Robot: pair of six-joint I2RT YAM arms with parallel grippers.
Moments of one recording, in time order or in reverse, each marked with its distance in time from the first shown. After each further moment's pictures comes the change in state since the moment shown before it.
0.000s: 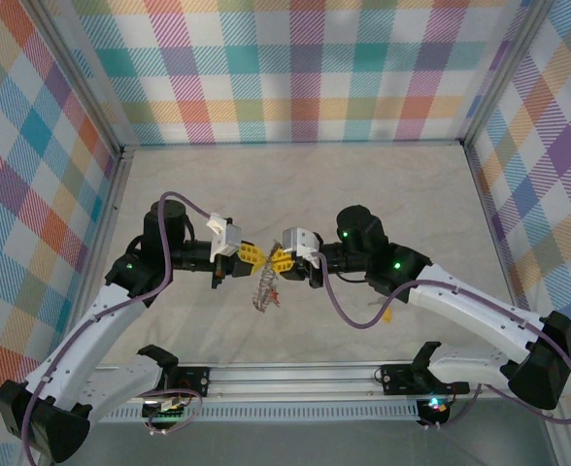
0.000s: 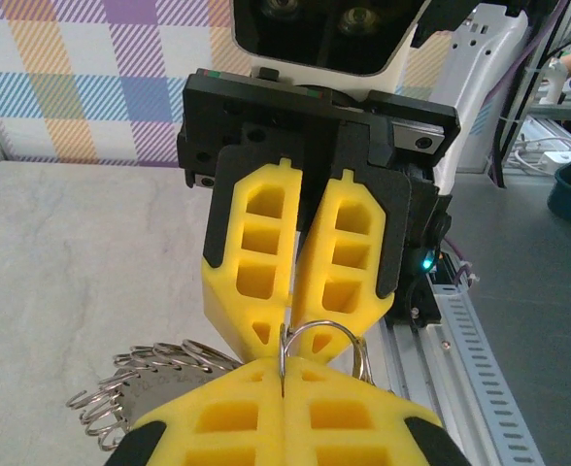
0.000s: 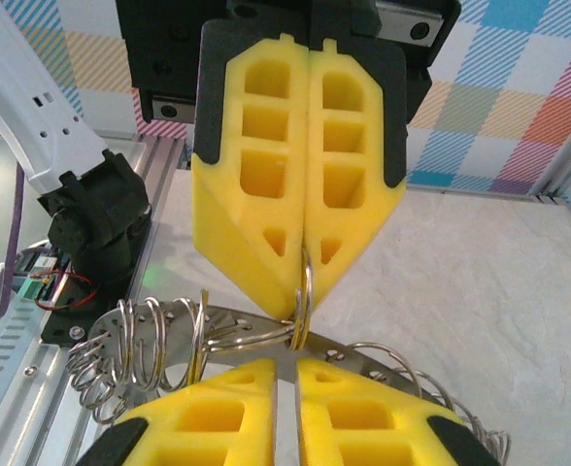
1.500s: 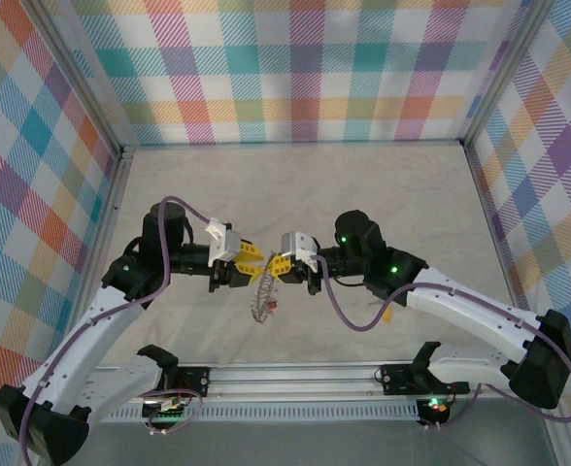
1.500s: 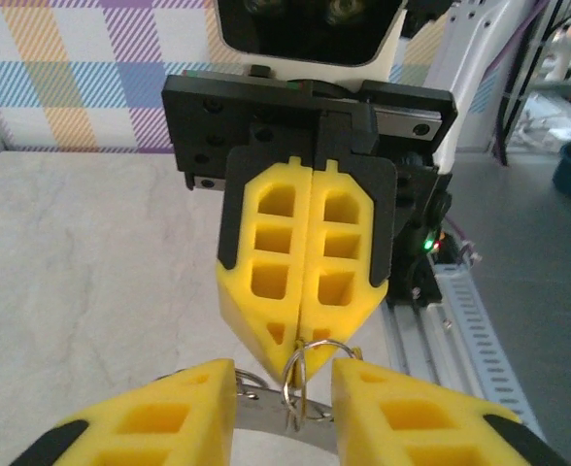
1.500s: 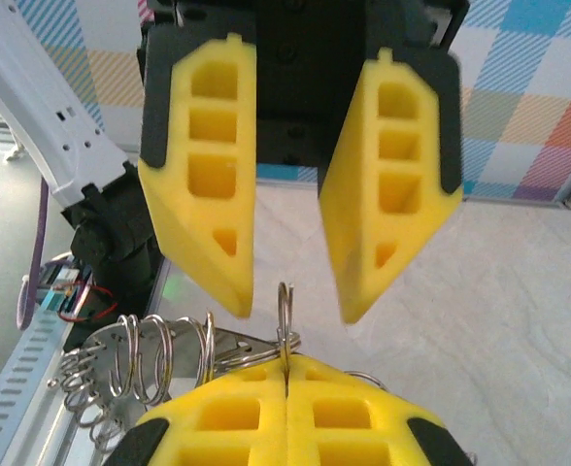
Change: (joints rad) left arm 0.000 -0.023 0.013 -0.104 -0.032 0.090; right arm 0.016 0.002 -0.035 0.026 -0.021 0.029
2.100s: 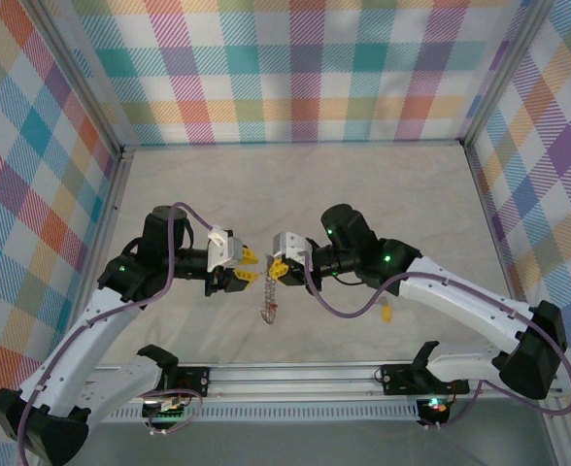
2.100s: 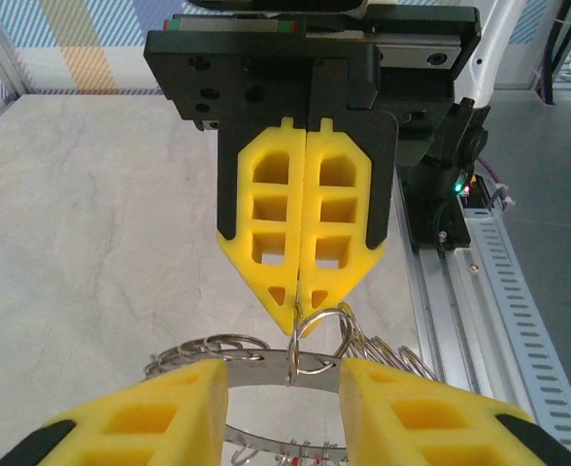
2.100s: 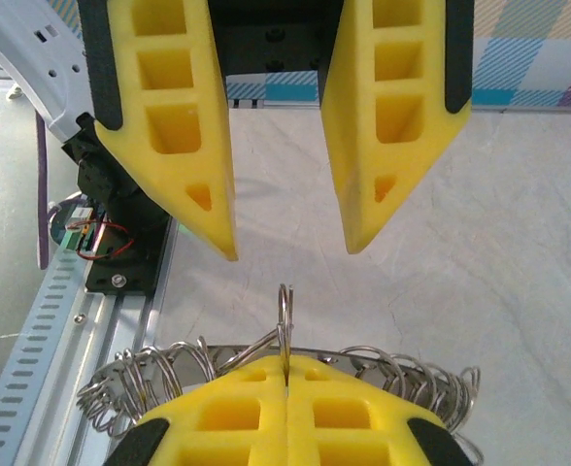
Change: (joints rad) left arm 0.000 -0.007 0.026 -0.165 -0.104 0.126; right arm 0.000 0.076 0.114 -0.229 0.023 -0.036
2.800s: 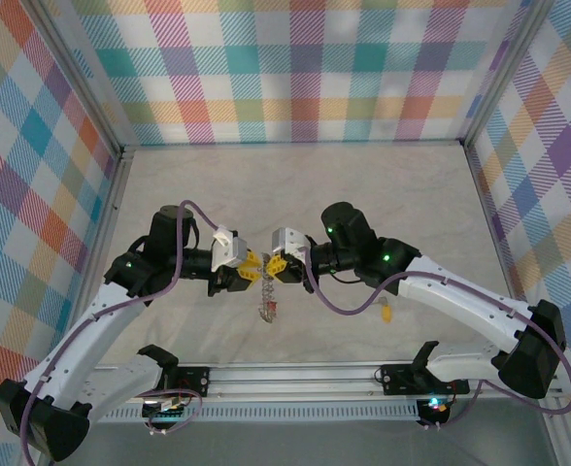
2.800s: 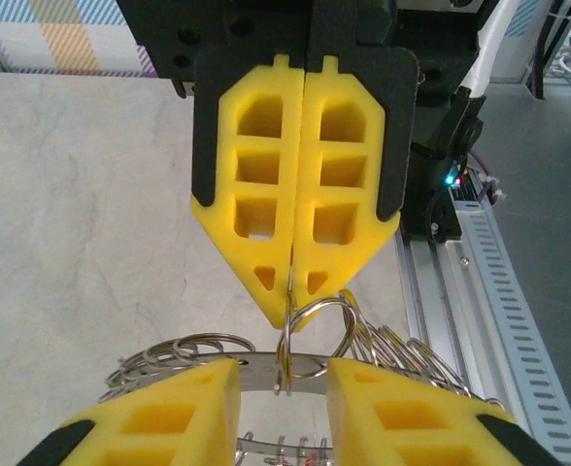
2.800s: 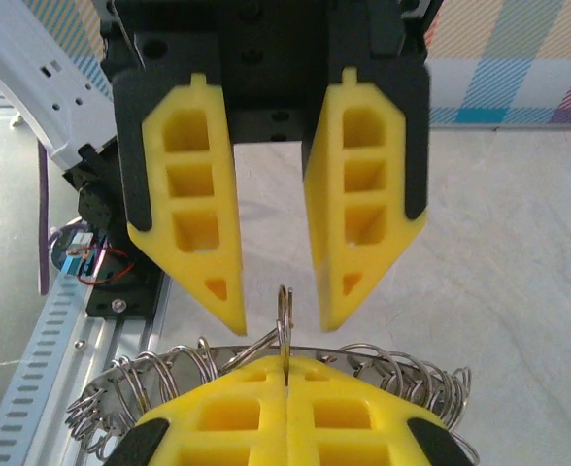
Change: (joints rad) left arm -0.011 0.037 -0.013 0.002 0.003 0.000; right arm 0.000 0.005 0.004 0.058 -0.010 0.043
